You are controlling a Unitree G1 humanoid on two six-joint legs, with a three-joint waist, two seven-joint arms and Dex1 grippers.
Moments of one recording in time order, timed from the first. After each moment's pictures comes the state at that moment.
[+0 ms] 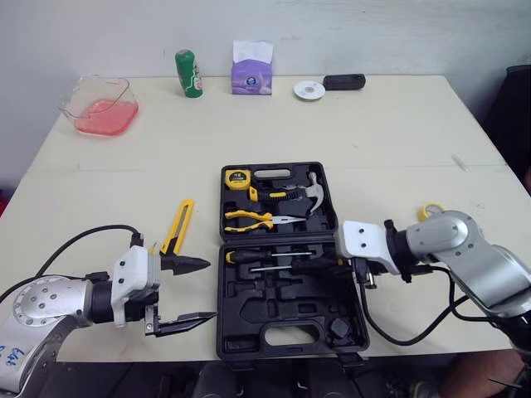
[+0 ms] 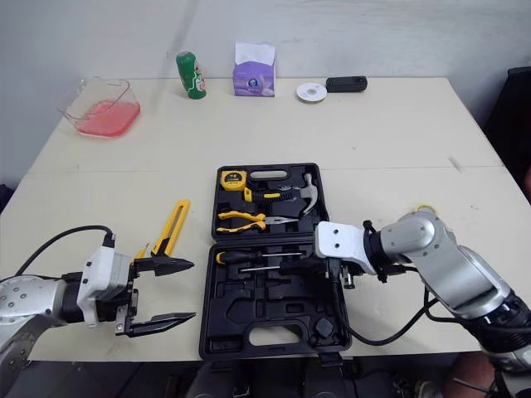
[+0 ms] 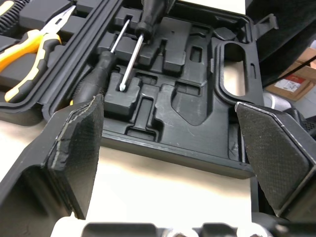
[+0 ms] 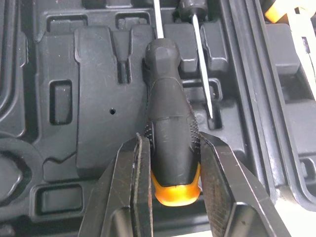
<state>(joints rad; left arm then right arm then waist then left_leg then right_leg) 0.21 0.86 0.28 -0.58 -0.62 0.38 -1.03 -0.49 -0.98 0.33 -0.44 0.21 0.60 1.16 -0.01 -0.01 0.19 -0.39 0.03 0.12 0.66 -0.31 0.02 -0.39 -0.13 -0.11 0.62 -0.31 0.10</state>
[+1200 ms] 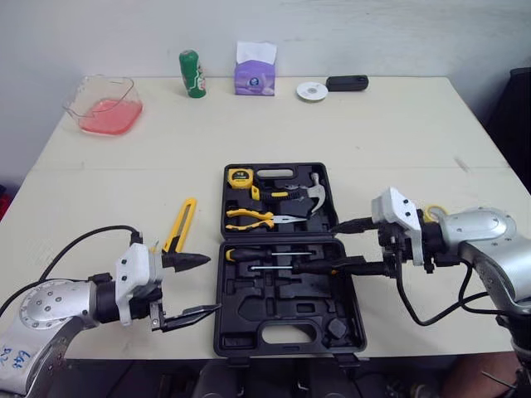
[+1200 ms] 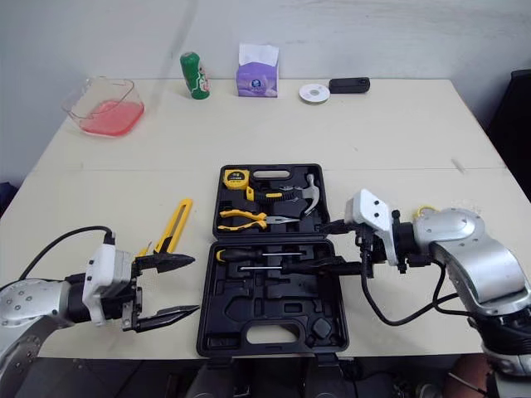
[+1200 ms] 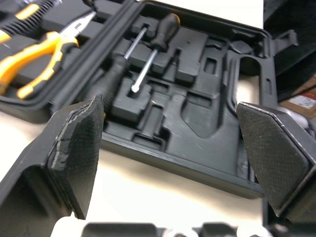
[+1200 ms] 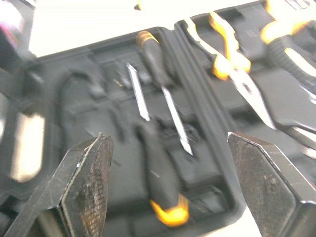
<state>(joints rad) 0.19 0.82 0.27 -0.58 -0.62 0.39 -0.97 -0.35 -0.85 0.01 -0.35 0.53 0.62 1.22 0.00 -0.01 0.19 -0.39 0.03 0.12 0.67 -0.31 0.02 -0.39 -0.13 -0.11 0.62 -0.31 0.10</state>
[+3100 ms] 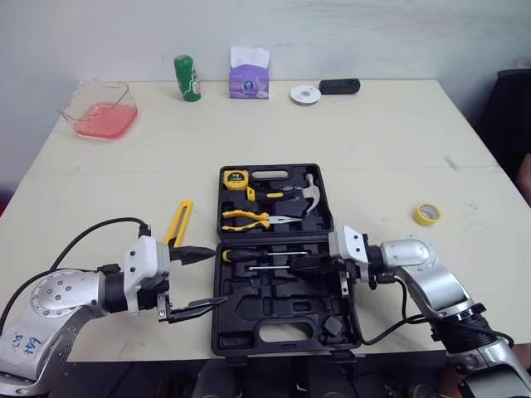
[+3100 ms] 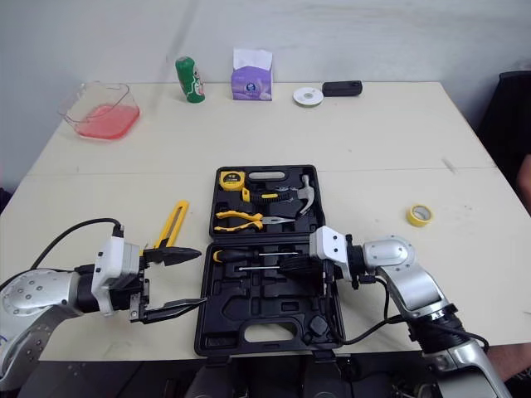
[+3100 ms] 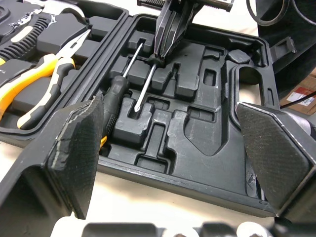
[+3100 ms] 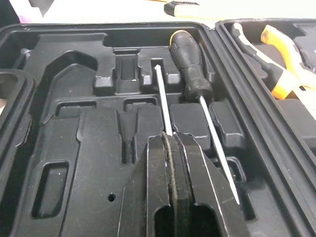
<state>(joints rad) 0.12 0.82 0.21 -0.55 -0.60 0.39 -0.98 -0.37 -0.61 0.26 0.00 0.27 0.13 1.23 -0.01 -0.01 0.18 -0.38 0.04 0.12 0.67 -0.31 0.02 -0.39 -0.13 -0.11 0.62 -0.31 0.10</state>
